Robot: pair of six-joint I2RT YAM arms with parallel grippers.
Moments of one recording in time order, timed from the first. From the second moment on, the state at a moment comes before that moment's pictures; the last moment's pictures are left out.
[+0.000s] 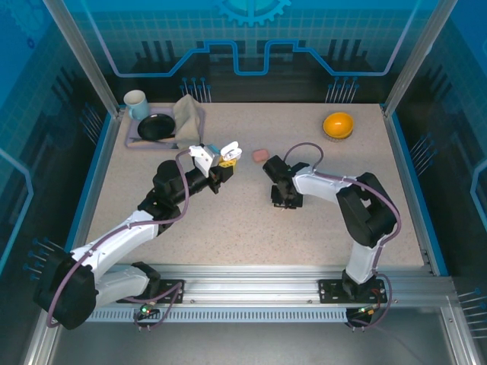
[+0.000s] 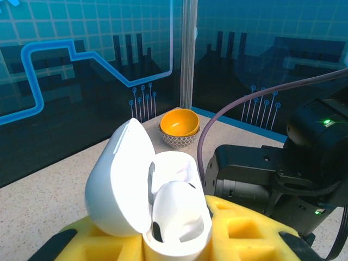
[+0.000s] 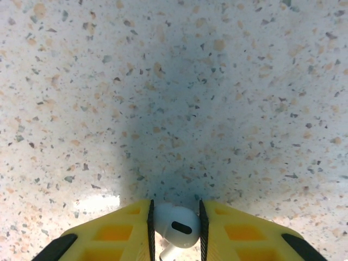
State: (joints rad) left arm -0.48 1.12 0.64 0.46 0.33 -0.01; right arm 0.60 1.81 1.12 -0.71 0.13 0.74
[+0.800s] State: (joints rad) left arm -0.48 1.15 0.72 0.41 0.45 -0.01; right arm 0.60 1.22 1.19 -0.61 0.16 0.49
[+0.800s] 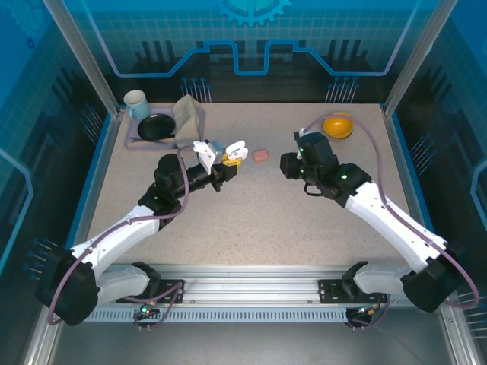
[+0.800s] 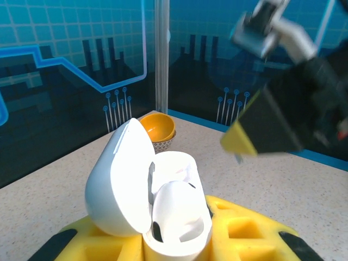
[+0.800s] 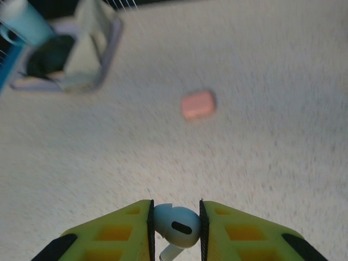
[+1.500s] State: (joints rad) left arm -0.48 1.29 0.94 0.33 0.64 -0.07; right arm 0.60 1.19 1.38 -0.47 0.01 0.30
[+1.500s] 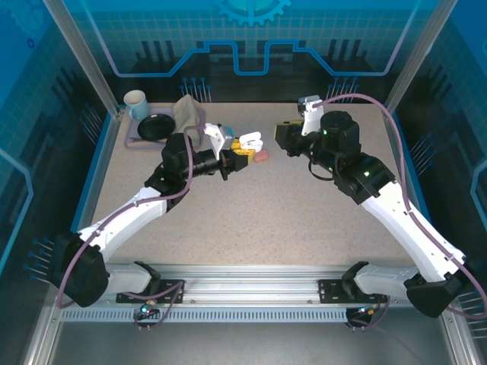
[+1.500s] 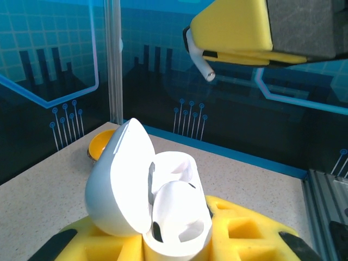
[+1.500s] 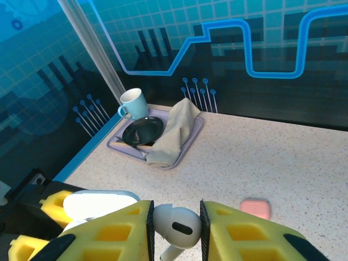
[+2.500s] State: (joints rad) left arm -0.49 1.33 0.99 0.32 0.69 -0.12; right arm 0.65 1.26 1.38 -0.43 -0.03 0.29
